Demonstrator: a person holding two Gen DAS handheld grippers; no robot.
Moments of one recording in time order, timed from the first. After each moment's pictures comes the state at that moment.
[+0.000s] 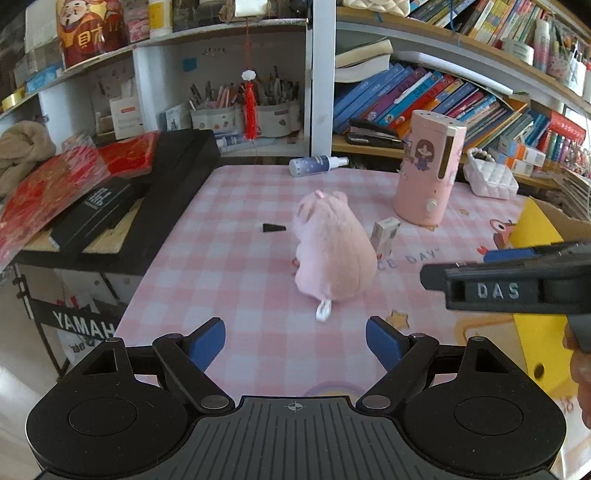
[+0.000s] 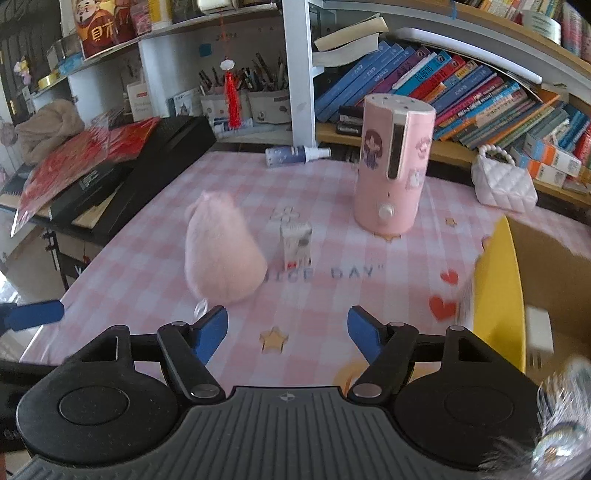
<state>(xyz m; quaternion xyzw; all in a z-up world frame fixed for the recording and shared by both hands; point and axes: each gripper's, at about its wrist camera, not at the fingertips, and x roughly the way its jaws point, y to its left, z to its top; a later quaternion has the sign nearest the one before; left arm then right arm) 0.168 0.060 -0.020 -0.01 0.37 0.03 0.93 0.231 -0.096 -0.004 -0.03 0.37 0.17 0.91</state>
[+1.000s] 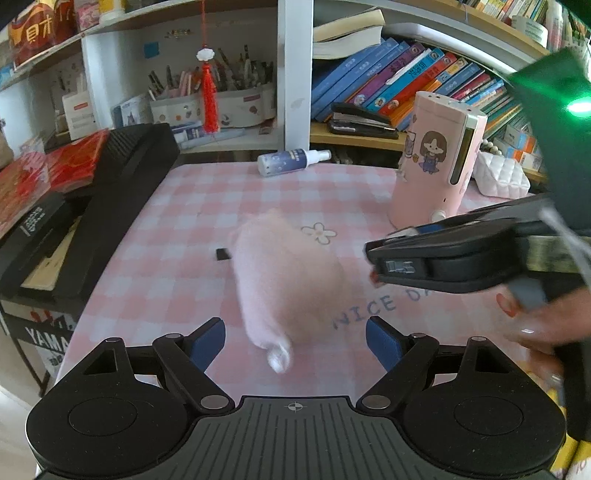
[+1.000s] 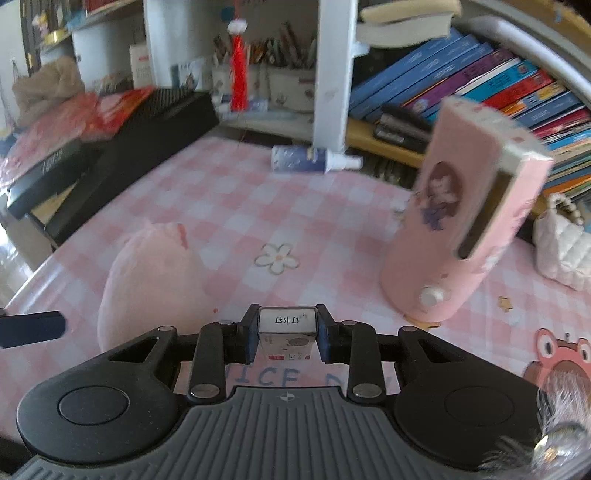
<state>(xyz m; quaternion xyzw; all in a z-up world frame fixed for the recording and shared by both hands) 0.262 0.043 -0.047 -0.01 0.39 0.00 0.92 0.358 -0.066 -0.040 -0.09 0.38 0.21 0.89</state>
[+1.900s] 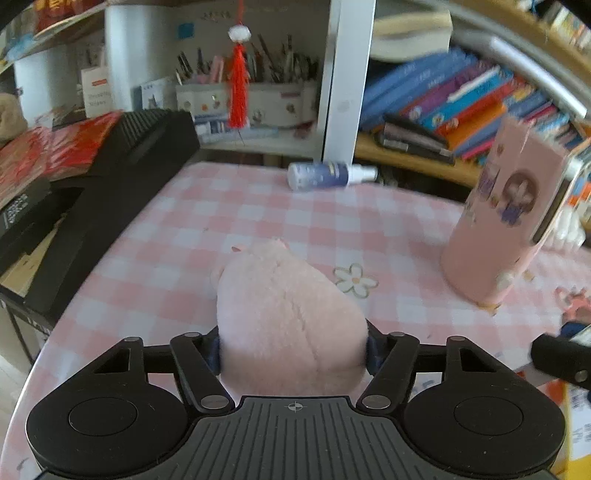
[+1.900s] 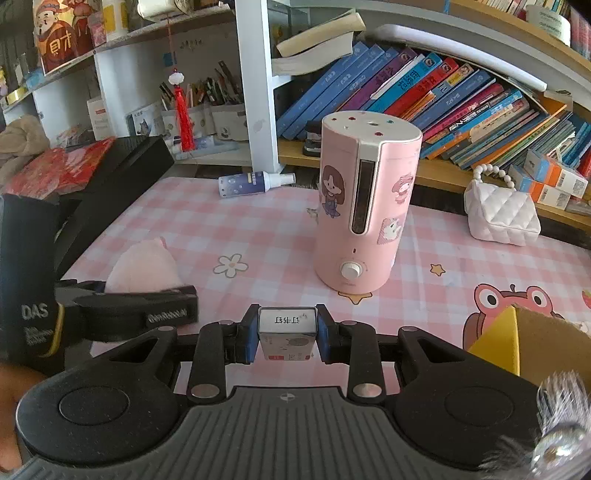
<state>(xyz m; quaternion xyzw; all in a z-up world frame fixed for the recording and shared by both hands) 0.325 0.059 -0.068 -0.06 0.37 0.06 0.92 0.320 -0.115 -0.011 -0.03 0.36 0.15 0.92</state>
